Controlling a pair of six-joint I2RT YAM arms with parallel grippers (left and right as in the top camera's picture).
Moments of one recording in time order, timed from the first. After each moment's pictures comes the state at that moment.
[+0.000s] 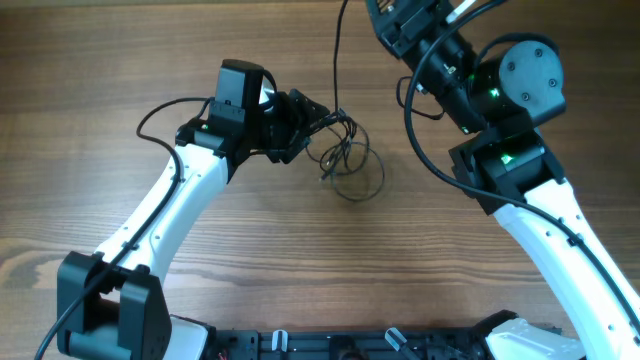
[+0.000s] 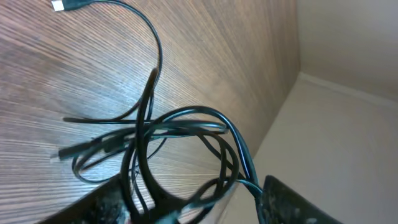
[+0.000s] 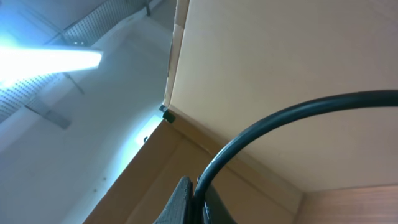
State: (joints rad) left arm -0.31 1.59 1.15 -0.40 0.55 -1.18; right arm 0.47 1.36 1.37 0.34 -0.26 1.15
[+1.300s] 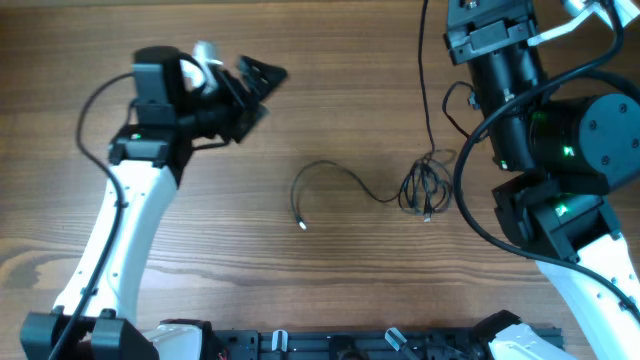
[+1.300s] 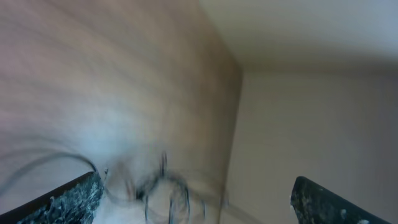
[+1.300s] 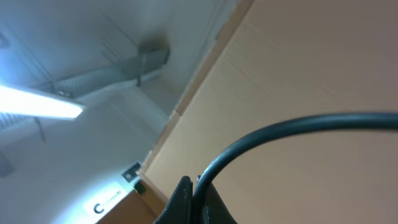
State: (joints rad) left arm -0.09 1.45 1.15 -0.37 0.76 -0.93; right arm 0.48 1.19 1.37 0.29 0.09 0.90
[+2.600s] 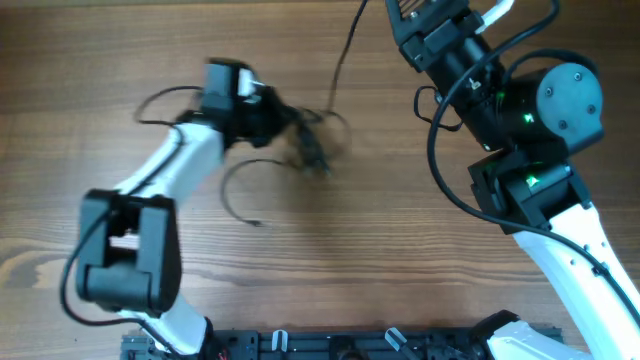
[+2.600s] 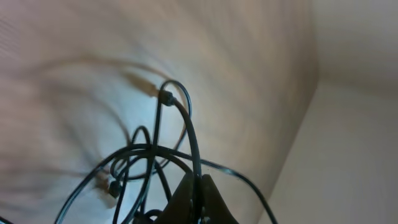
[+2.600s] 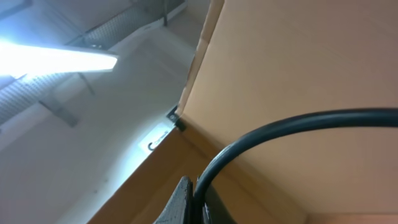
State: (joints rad) left arm -0.17 1.82 1.15 -0.22 0.59 -0.97; right arm 0.48 1.27 1.38 0.31 -0.22 1.07
